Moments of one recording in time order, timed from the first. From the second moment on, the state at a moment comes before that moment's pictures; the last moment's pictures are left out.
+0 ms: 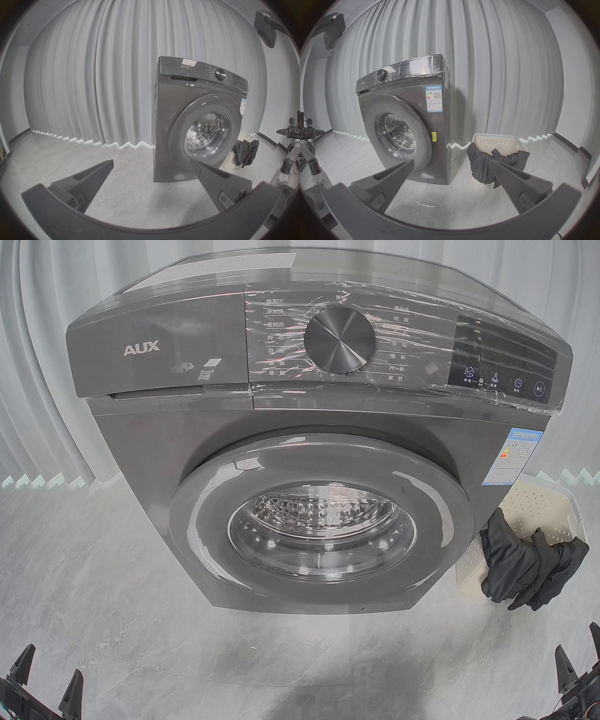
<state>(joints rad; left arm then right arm) 0.00 0.02 -0.02 0.01 -0.02 -0.01 0.00 0.02 -0.02 0.00 0.01 0.00</state>
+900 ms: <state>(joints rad) 0.00 0.02 -0.02 0.01 -0.02 -0.01 0.00 0.02 -0.02 -0.02 0.05 -0.05</state>
